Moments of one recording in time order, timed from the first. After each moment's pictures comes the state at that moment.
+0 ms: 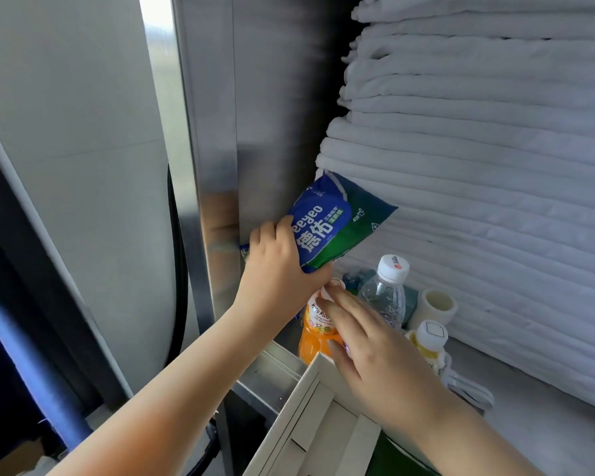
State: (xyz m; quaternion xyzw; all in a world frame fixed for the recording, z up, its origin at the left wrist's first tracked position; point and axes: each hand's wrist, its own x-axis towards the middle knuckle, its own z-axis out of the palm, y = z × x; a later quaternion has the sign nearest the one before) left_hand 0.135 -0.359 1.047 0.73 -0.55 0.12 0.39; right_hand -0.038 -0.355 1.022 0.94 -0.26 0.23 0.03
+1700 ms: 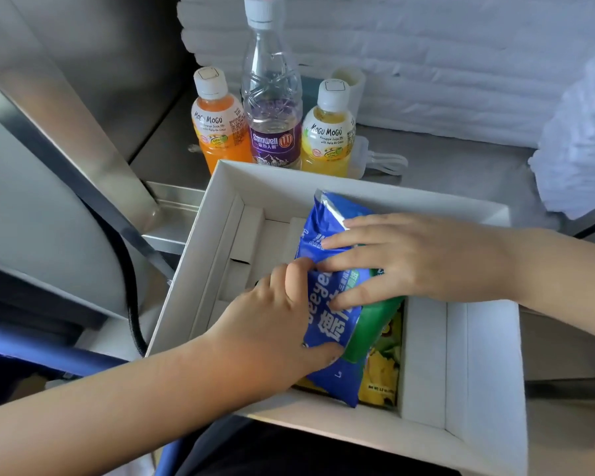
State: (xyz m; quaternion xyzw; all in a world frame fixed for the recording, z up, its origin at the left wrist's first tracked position) left_hand 0.033 -0.200 0.952 0.56 -0.81 -0.17 0.01; right_hand -0.170 -0.309 0.968 1.00 -0.06 -0.04 0.02
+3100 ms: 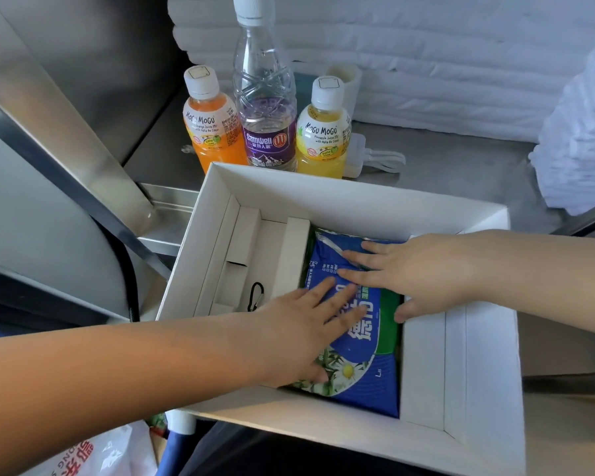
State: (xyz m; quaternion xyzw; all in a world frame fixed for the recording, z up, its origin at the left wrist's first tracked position) left_hand 0.015 -0.232 0.920 0.31 -0.90 -0.13 -0.27; right_hand -0.172 -0.301 0.956 0.87 -0.26 -0.41 -0.05
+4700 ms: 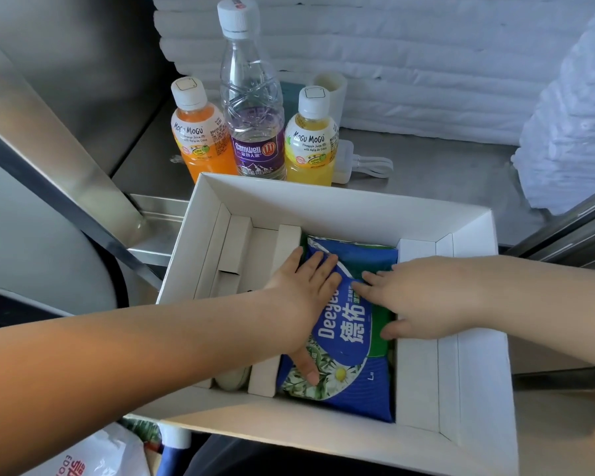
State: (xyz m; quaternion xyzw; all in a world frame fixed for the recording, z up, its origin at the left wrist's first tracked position) left_hand -0.007 -0.269 0.919 0.36 -0.85 -0.02 -0.37; right_hand -0.174 -0.276 0.955 0.84 -0.34 -0.41 -0.10
